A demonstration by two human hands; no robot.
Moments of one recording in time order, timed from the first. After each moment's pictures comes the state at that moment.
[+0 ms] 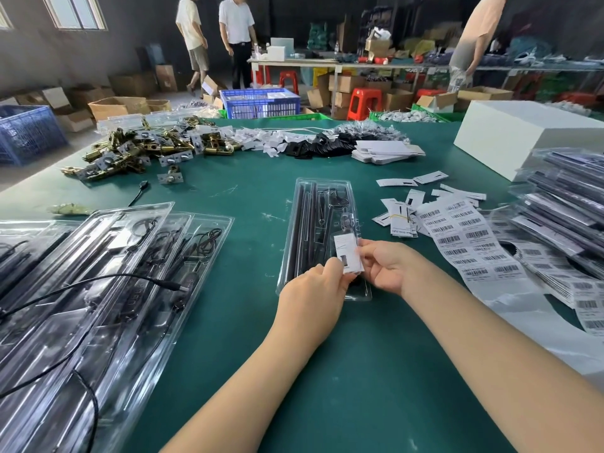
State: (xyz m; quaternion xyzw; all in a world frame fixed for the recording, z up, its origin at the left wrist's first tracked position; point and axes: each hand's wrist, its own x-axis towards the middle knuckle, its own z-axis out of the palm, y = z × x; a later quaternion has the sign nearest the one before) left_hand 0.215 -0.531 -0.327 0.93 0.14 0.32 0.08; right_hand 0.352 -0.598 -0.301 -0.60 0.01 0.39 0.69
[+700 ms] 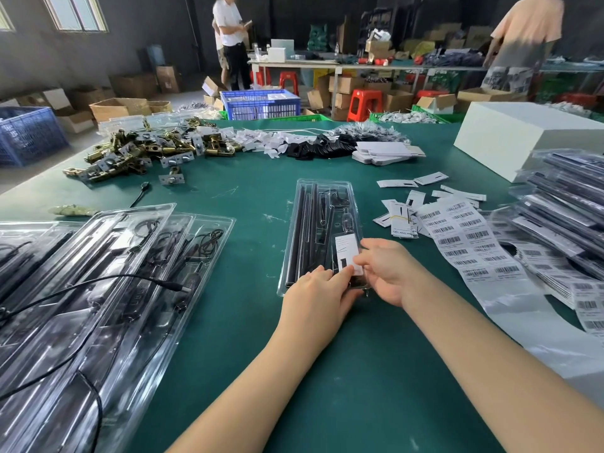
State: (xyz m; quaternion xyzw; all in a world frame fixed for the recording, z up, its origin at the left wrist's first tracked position) left_hand 0.217 -0.531 -0.338 0.94 0.09 0.32 0.10; right_hand 0.334 -0.599 -0.303 -0.68 -0.03 0.29 0.67
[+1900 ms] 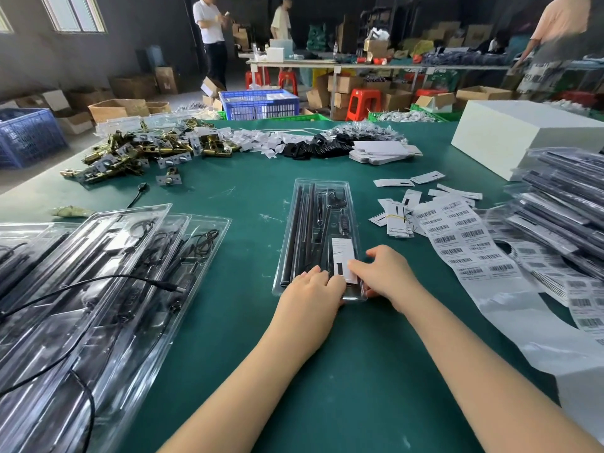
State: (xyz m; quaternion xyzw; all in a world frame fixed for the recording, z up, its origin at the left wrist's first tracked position) left_hand 0.211 -0.526 -0.337 0.98 0.06 0.21 0.01; right_hand 0.342 -0.614 -0.321 -0.91 -0.17 0.13 0.36
